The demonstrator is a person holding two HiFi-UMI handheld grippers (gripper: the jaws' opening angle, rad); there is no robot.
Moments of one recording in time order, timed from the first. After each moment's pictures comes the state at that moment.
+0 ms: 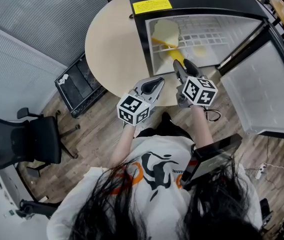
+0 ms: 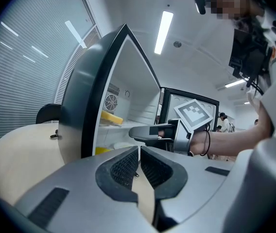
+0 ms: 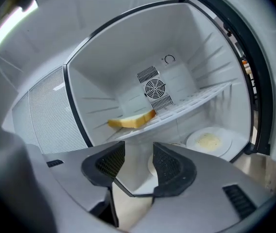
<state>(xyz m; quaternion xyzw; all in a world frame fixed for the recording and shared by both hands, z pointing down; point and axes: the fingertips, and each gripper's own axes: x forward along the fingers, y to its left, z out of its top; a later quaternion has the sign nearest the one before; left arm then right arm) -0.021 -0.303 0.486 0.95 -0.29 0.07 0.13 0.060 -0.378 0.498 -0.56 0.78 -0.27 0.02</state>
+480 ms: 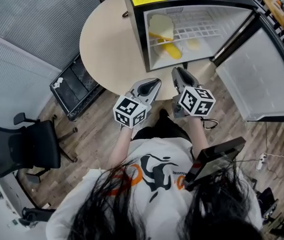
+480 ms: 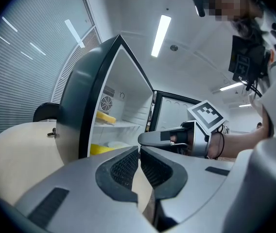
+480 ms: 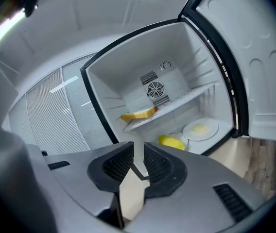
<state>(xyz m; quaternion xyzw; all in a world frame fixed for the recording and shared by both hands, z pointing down) -0.032 -0.265 0.480 0.95 -0.26 0.06 0.13 0.043 -0.305 0.490 -0.58 0.76 -0.29 0.03</state>
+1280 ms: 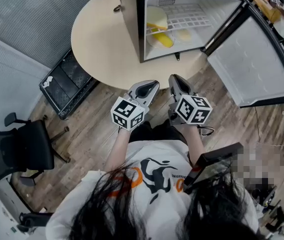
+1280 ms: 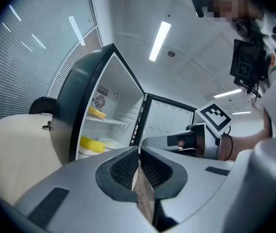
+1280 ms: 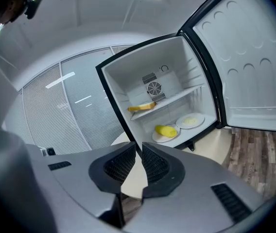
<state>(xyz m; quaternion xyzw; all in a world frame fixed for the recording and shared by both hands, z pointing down) -0.039 -0.206 0.482 0.96 -0.23 0.03 0.15 0.027 -0.224 0.492 -0.60 0.74 -0.29 0.01</state>
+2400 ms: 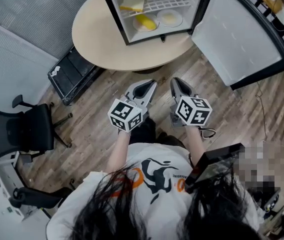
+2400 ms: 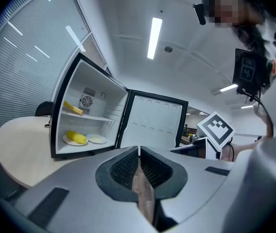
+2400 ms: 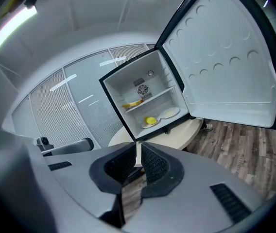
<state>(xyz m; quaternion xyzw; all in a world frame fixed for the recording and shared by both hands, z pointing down) 0.037 -0.072 0.460 0.95 -0.28 0.04 0.14 0.117 -0.081 0.505 -0.58 0.75 -0.32 0.01</state>
